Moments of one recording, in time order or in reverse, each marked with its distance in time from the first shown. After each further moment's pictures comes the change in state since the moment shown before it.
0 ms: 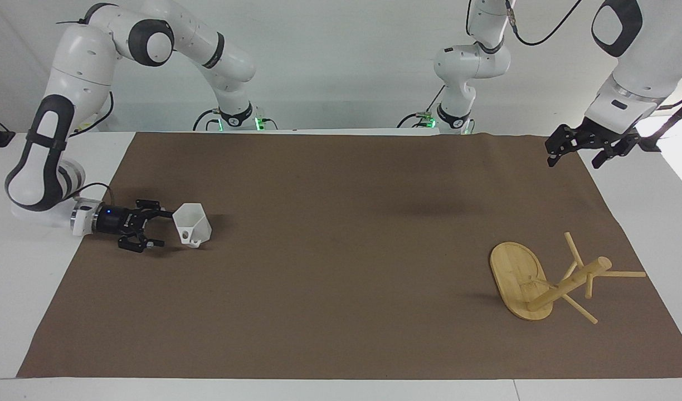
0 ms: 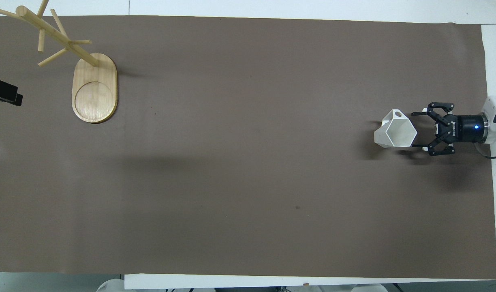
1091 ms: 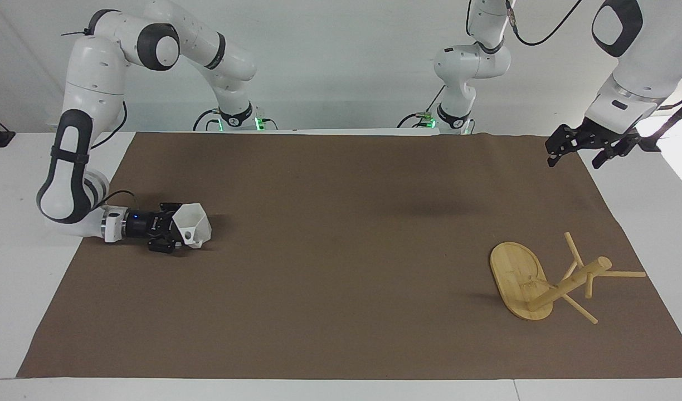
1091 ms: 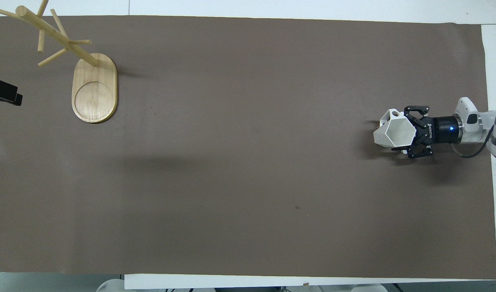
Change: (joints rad) left arm 0.000 0.000 0.000 0.000 0.000 0.000 0.000; right arm 0.083 0.003 0.005 -0.055 0.032 -0.008 -0.034
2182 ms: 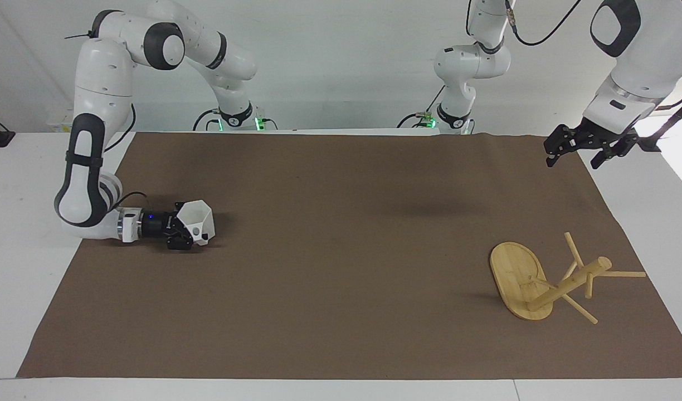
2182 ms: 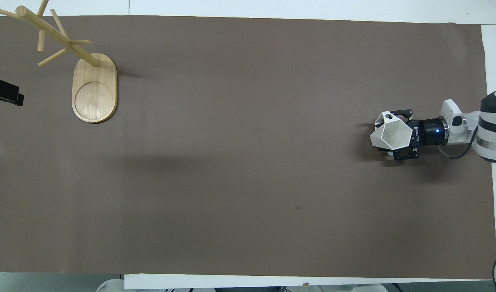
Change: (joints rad) left arm -0.001 0.000 -0.005 0.000 0.000 0.000 0.000; right arm 0.067 -0.024 0.000 -0.044 0.016 0.020 -0.012
